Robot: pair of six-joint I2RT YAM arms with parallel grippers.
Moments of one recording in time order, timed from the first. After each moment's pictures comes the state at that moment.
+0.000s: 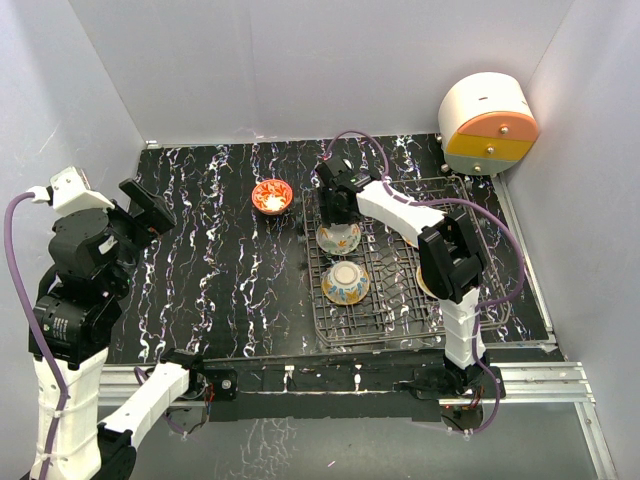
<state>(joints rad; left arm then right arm) -0.23 0.78 1.48 -0.98 -0.47 -0.47 0.60 2.05 1.70 -0.71 0.19 0.38</state>
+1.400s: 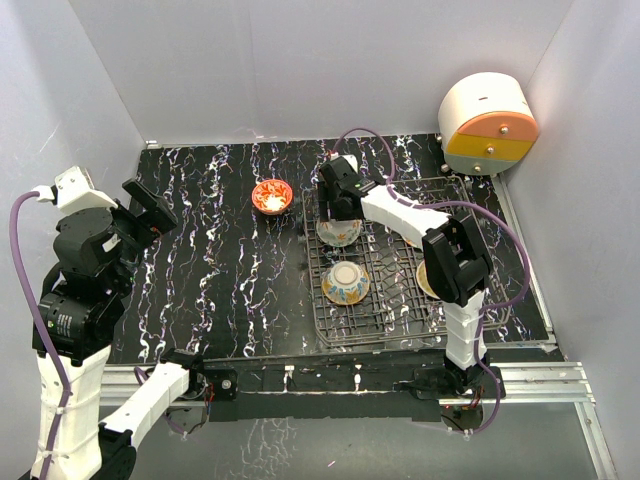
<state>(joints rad) -0.23 0.78 1.46 -0.96 -0.47 -0.47 0.60 2.00 1.61 -0.55 0.26 0.43</state>
